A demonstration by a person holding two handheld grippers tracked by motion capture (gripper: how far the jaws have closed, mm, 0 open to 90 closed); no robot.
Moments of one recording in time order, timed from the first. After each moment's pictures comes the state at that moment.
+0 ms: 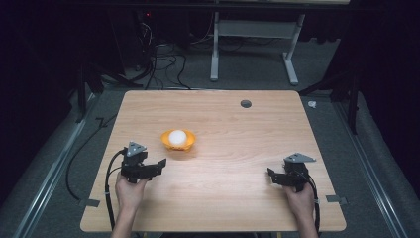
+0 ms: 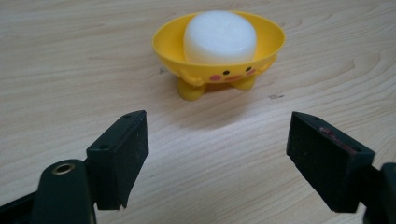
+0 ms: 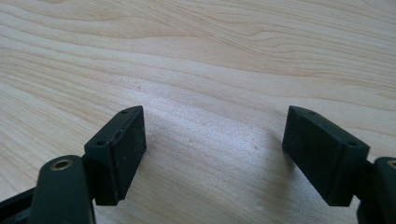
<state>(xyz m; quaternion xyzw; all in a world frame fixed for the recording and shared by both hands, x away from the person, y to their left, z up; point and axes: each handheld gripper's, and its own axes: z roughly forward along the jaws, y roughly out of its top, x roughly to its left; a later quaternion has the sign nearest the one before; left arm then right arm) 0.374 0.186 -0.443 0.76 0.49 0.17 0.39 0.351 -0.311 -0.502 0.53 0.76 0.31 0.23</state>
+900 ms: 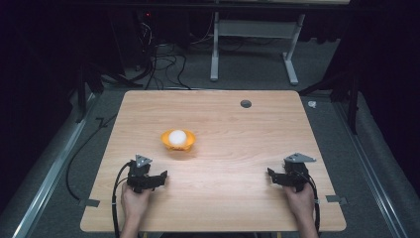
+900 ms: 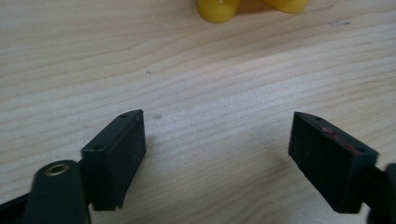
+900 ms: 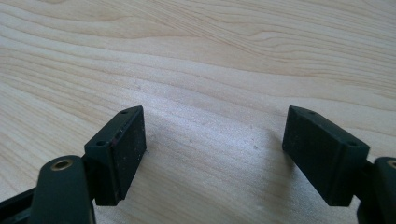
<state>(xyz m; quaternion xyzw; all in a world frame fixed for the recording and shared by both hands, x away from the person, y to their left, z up) 0.372 0.183 -0.504 0.77 0.51 0.19 0.34 0.351 -0.311 -0.502 0.53 0.76 0.31 0.23</state>
